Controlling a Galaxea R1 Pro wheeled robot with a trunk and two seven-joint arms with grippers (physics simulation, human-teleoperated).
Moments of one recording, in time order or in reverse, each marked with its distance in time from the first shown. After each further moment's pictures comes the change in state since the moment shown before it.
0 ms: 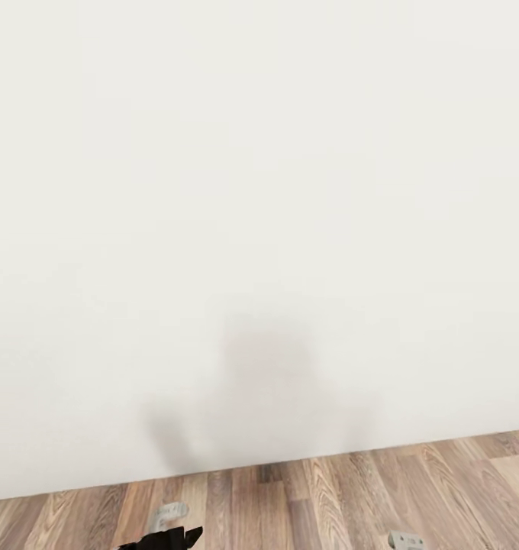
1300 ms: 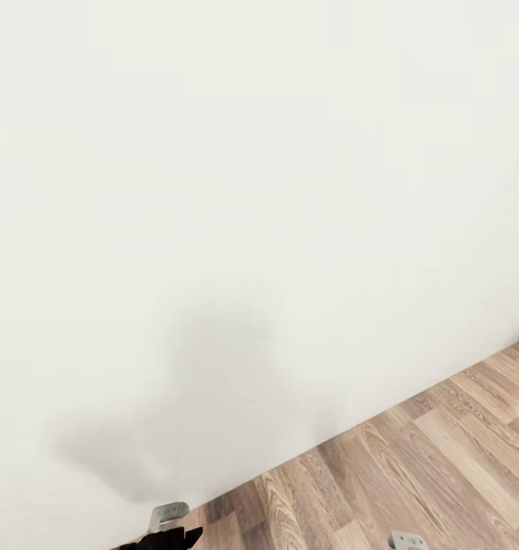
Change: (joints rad) left arm 0.000 0.000 0.000 0.001 0.000 0.000 0.001; right arm 0.000 0.000 0.000 0.000 0.000 0.000 0.000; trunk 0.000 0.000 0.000
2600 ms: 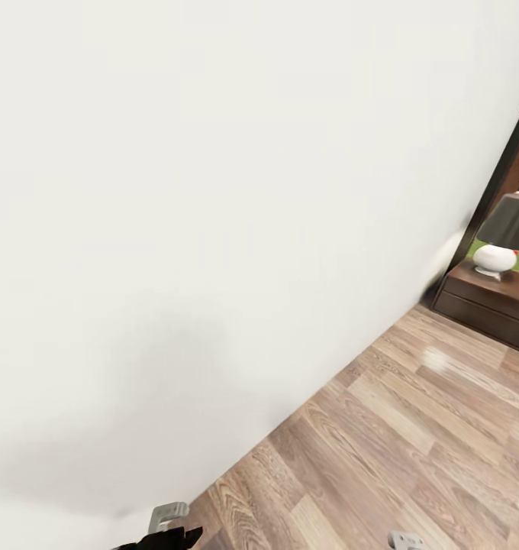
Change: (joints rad) left arm 0.000 0.000 0.000 0.000 0.000 0.000 -0.001; right arm 0.000 0.000 0.000 0.000 0.000 0.000 0.000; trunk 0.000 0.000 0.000
